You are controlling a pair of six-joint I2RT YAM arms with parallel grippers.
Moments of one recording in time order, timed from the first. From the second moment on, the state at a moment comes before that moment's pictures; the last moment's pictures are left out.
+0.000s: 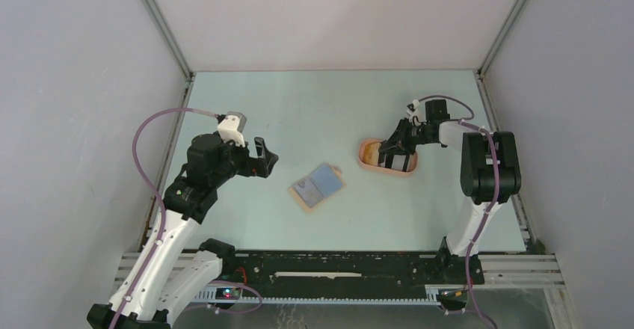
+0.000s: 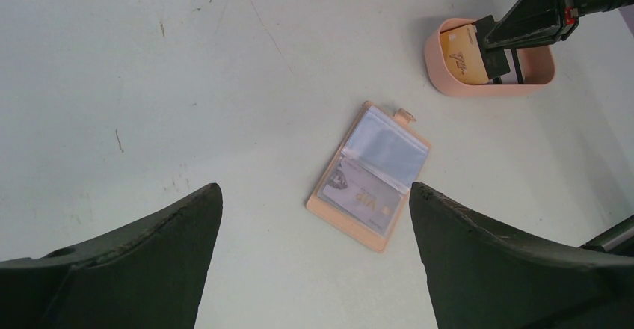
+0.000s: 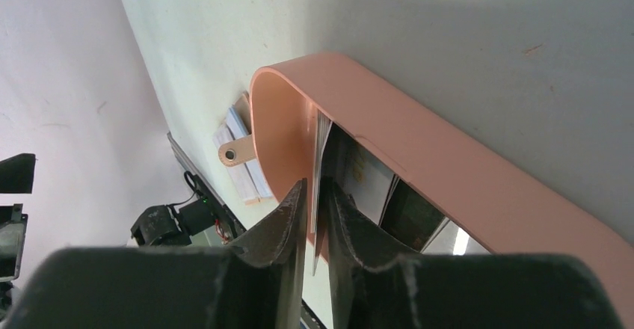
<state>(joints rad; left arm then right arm) -0.30 0.74 0.80 -0.49 0.16 -0.20 0.02 1.89 1.11 -0.28 -0.83 0.45</state>
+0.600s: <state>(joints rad) -0.30 0.74 0.80 -0.49 0.16 -0.20 -0.02 1.88 1.13 -0.36 -0.78 0.40</state>
